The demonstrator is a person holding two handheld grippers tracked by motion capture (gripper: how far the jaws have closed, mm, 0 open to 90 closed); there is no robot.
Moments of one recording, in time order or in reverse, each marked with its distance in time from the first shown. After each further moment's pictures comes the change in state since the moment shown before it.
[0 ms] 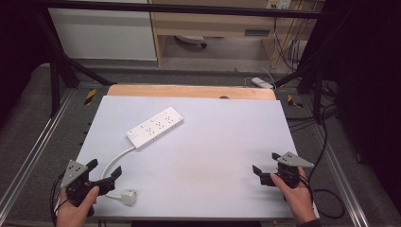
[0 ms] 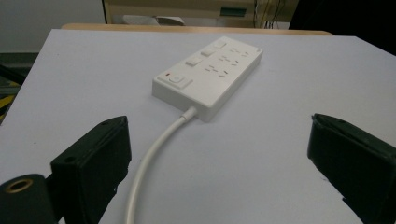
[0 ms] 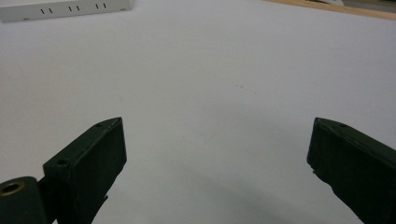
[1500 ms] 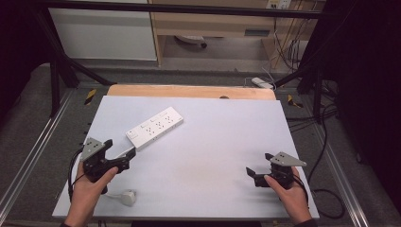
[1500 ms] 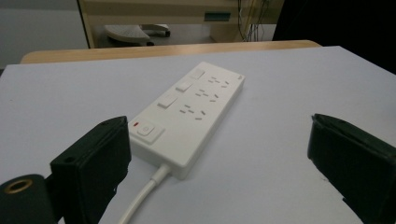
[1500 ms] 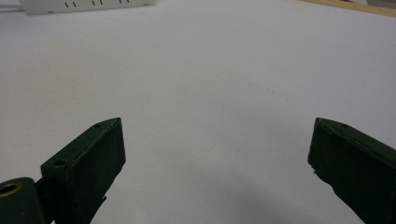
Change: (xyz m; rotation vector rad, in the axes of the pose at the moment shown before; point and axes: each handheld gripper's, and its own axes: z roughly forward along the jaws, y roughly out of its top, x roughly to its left) left arm -0.017 0.048 0.047 -0.001 -0.061 0.039; right arm 0.016 0.007 0.008 0.020 0.049 -0.034
